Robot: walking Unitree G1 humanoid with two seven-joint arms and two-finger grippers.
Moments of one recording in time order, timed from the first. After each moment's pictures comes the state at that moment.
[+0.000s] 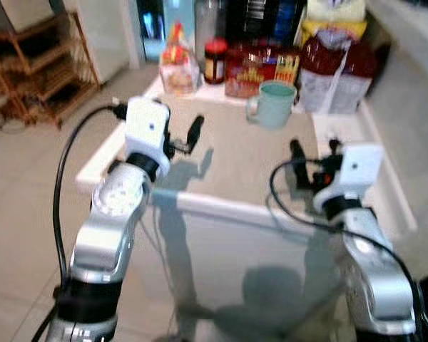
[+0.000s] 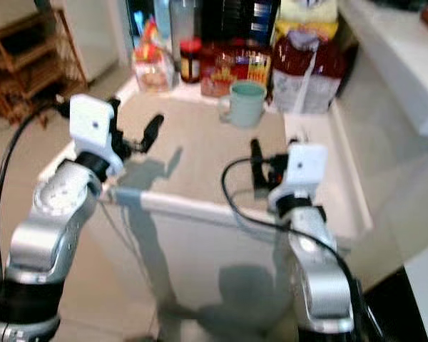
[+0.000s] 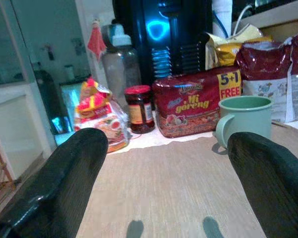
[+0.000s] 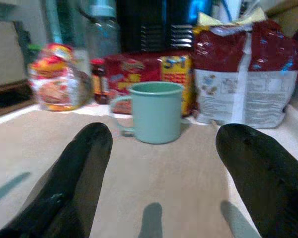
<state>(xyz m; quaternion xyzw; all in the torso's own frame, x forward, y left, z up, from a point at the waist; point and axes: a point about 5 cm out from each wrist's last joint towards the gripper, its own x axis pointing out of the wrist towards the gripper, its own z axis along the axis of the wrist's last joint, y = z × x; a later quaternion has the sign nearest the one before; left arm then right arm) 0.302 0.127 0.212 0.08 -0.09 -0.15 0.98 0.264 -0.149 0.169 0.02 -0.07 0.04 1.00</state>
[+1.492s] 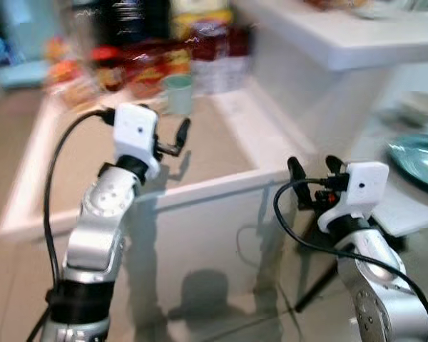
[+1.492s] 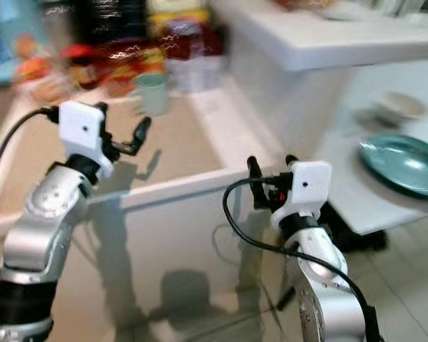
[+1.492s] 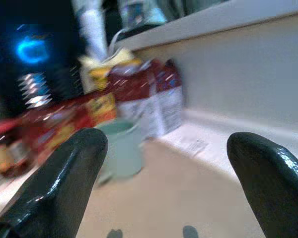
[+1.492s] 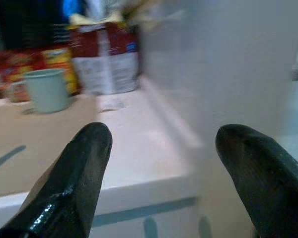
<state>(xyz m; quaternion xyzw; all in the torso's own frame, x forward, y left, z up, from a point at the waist) 0.306 0.143 0.206 0.08 -0.09 -0.13 0.98 0.241 -0.154 0.161 0.03 -0.03 0.07 1.00</state>
